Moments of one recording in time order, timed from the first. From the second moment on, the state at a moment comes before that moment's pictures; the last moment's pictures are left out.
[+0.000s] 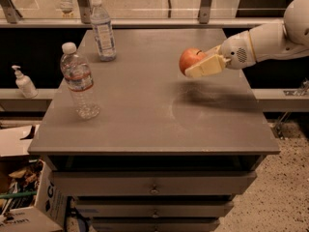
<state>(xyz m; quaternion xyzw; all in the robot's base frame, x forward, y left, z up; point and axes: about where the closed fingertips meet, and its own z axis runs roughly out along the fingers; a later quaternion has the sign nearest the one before) 0.629 -0.131 0.881 -0.44 0.75 0.34 0.36</state>
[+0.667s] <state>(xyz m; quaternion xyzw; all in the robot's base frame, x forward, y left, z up) 0.618 -0.121 0.876 -0.44 0.74 0.35 0.36</state>
